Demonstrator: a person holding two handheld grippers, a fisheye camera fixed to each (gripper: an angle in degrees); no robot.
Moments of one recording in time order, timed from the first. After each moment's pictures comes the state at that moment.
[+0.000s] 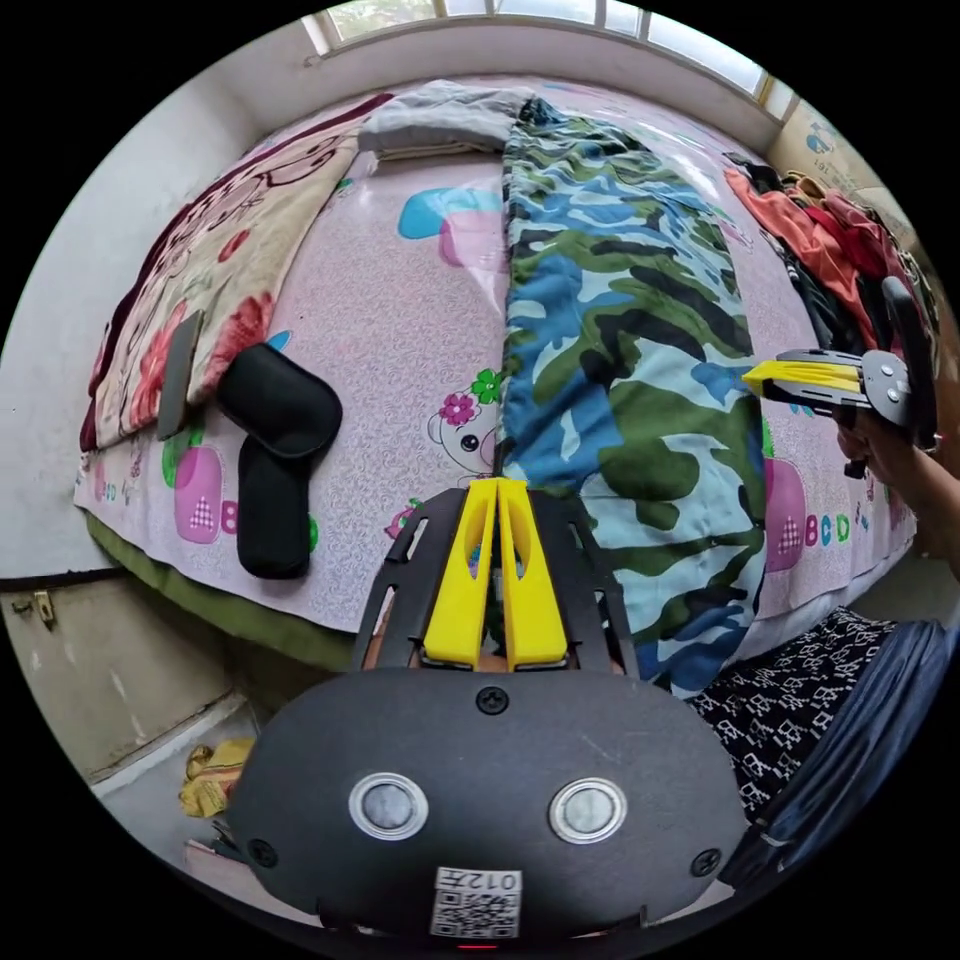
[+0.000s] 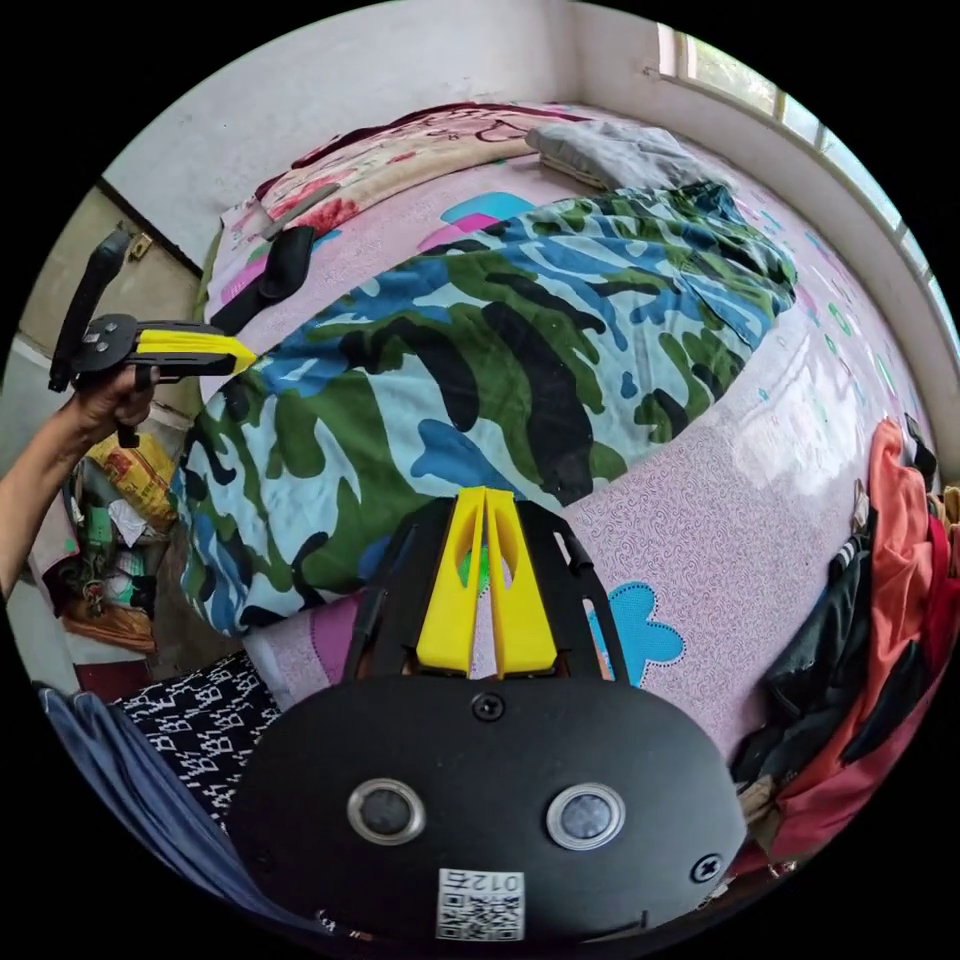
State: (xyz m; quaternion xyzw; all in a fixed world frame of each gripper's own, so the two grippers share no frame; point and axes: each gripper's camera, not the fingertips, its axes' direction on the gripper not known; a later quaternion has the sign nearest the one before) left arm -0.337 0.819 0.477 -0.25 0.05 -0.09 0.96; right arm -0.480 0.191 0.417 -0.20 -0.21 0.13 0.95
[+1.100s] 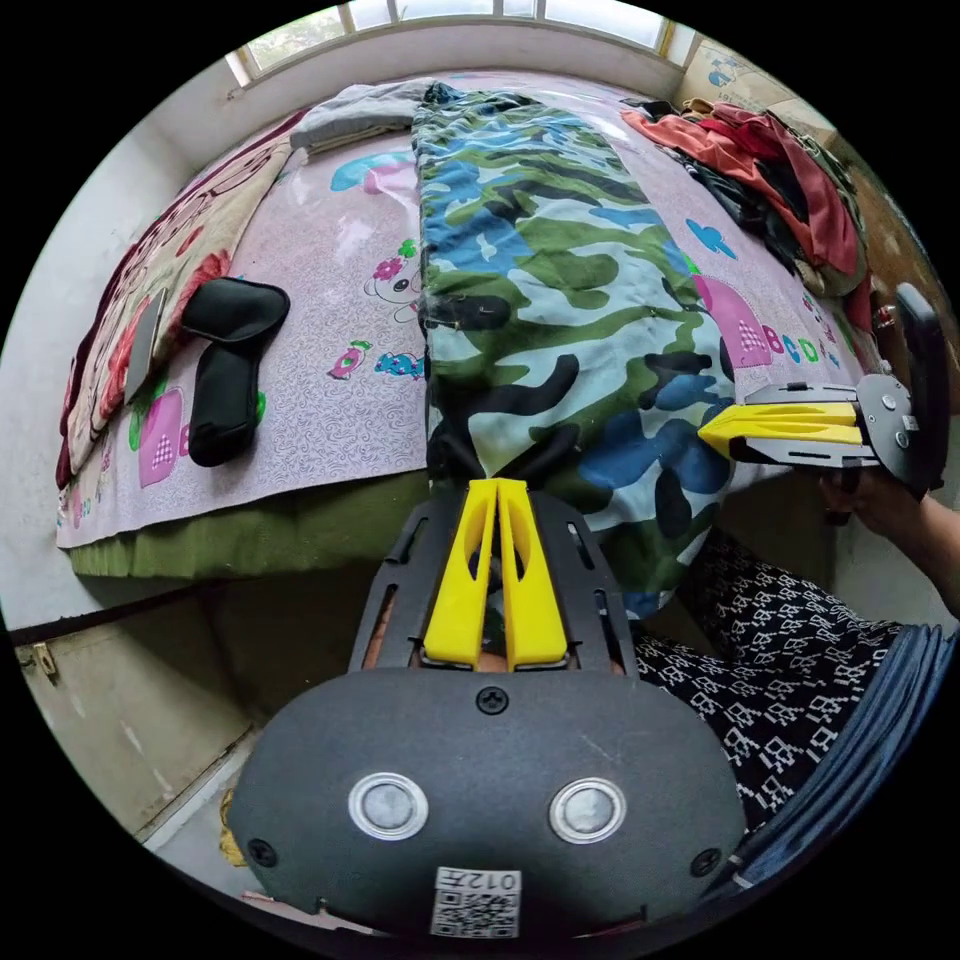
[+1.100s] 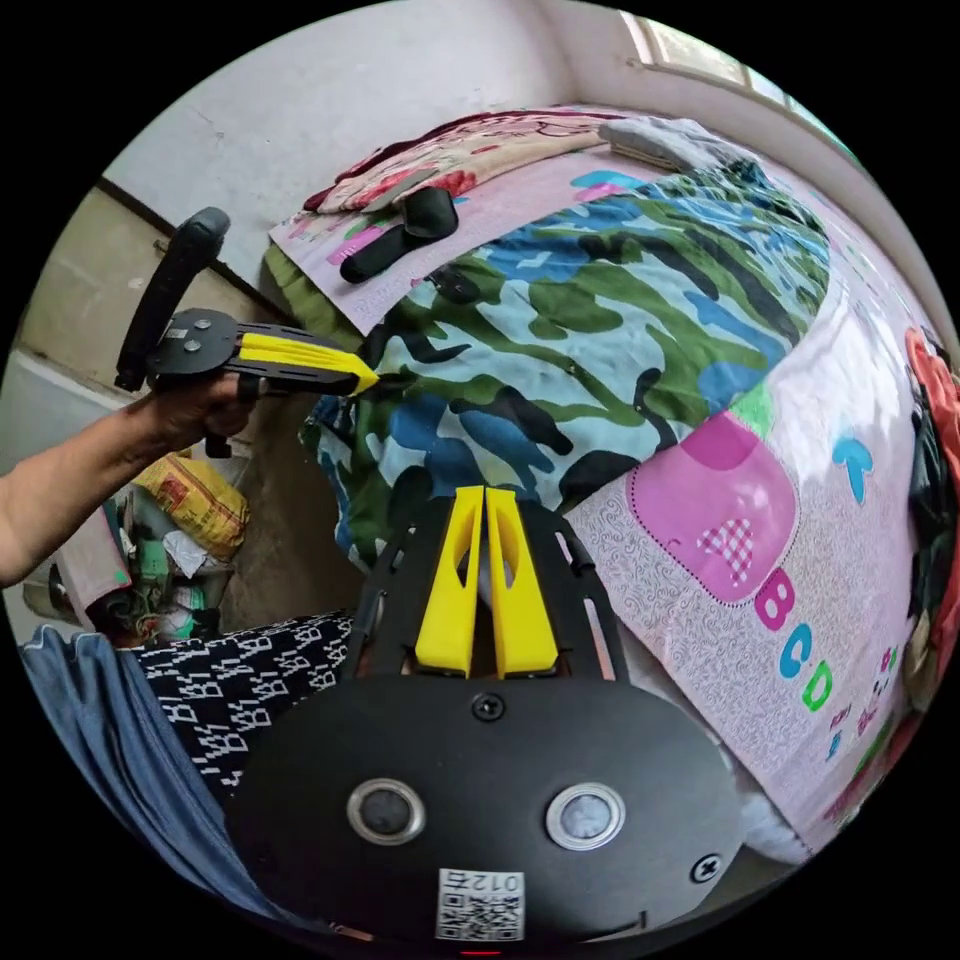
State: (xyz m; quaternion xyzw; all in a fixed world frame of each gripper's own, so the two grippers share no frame) left arm -0.315 1.035 0.306 -0.24 0.12 0.00 0.96; right arm -0.709 0.131 0.121 -0.21 -0.23 0.25 0.92
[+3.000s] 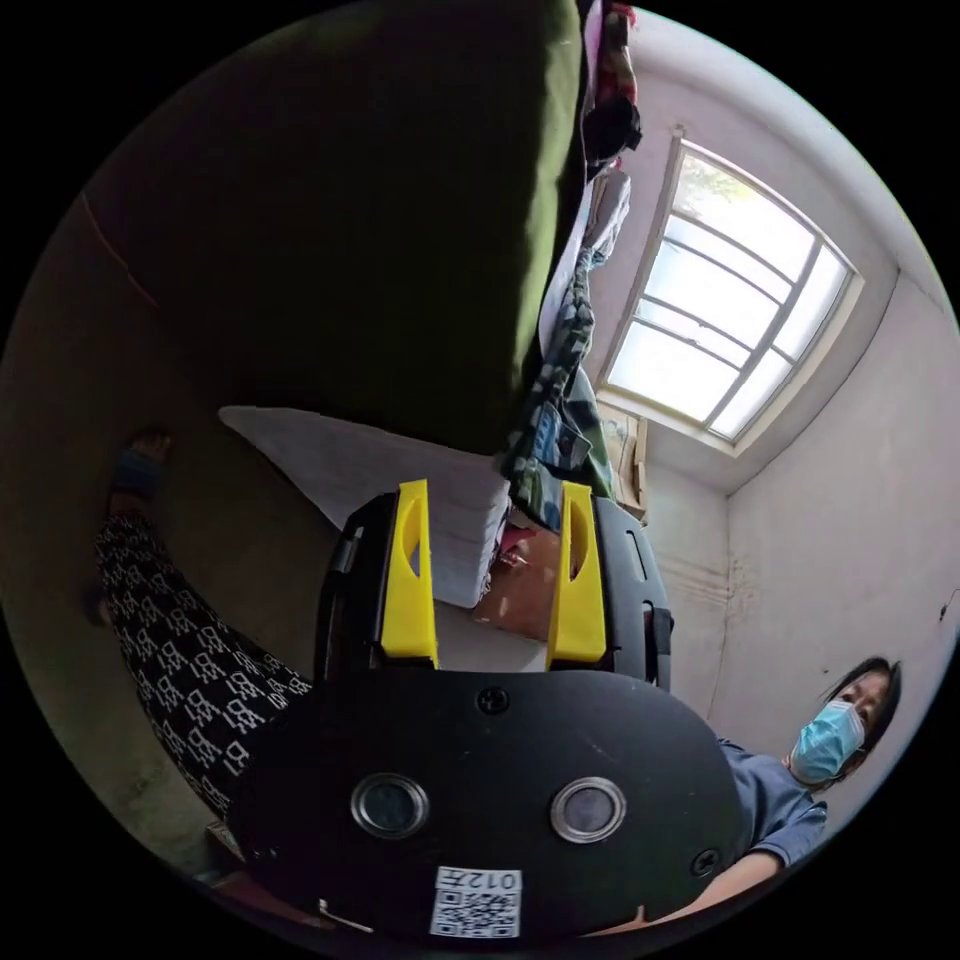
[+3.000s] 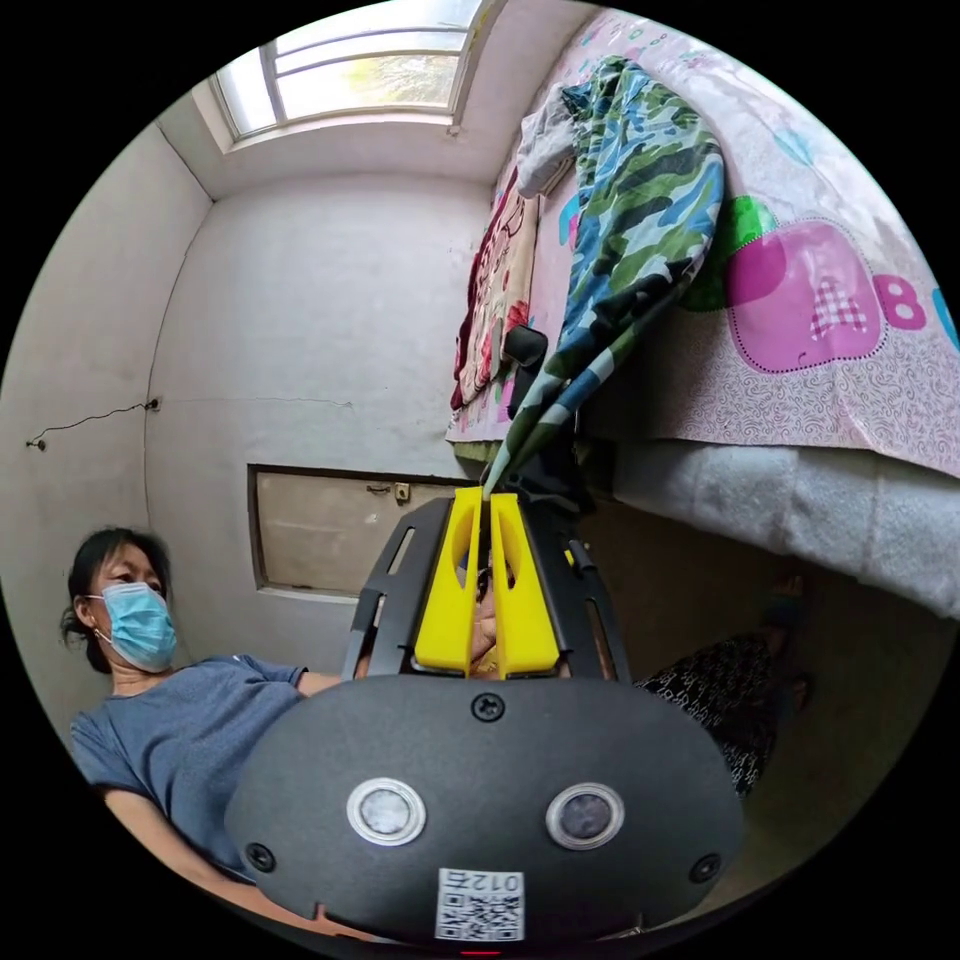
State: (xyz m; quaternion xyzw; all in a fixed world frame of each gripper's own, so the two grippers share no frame) left arm -0.711 1.358 0.367 -0.10 0.59 -0.53 0.60; right arm -0.596 0.315 -0.102 0.02 -0.51 0.55 0.66
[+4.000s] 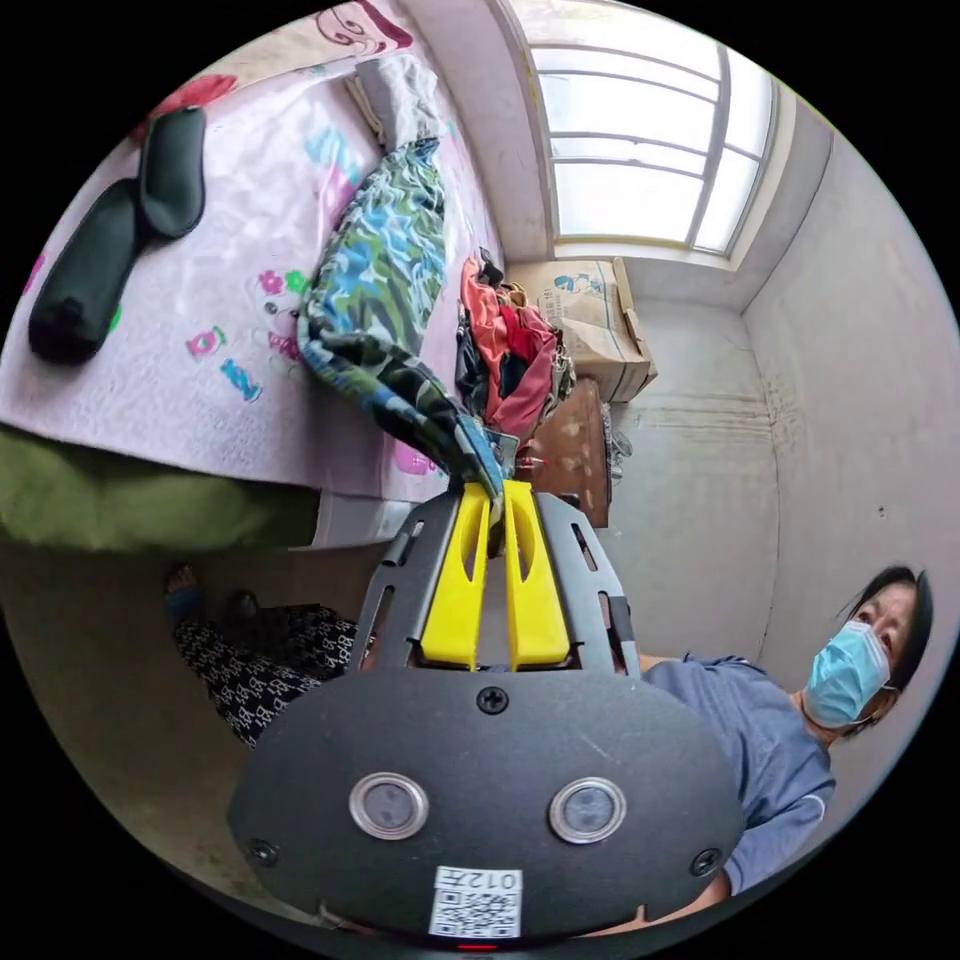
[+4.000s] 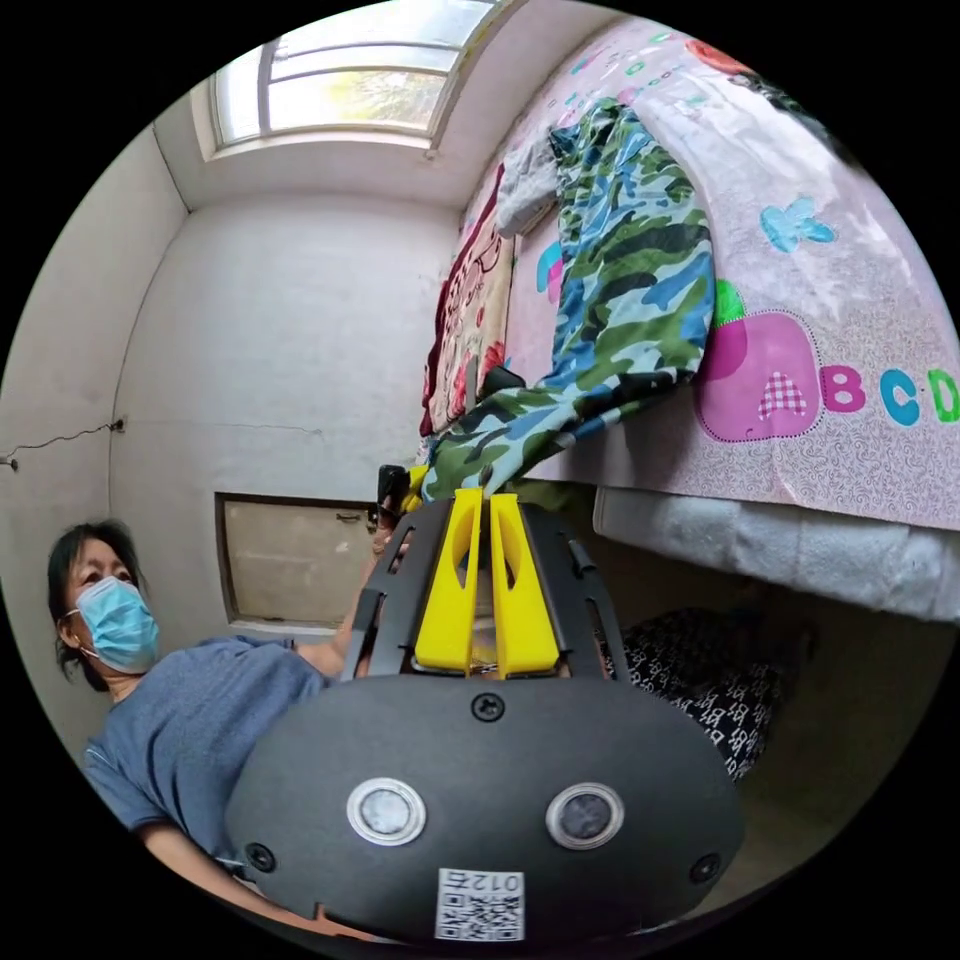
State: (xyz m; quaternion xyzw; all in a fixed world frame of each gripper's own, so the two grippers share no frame) left arm -0.816 1.045 0.385 -0.13 0.63 -0.27 0.71; right arm -0.468 0.368 -0.031 0.02 -0.44 0.59 0.68
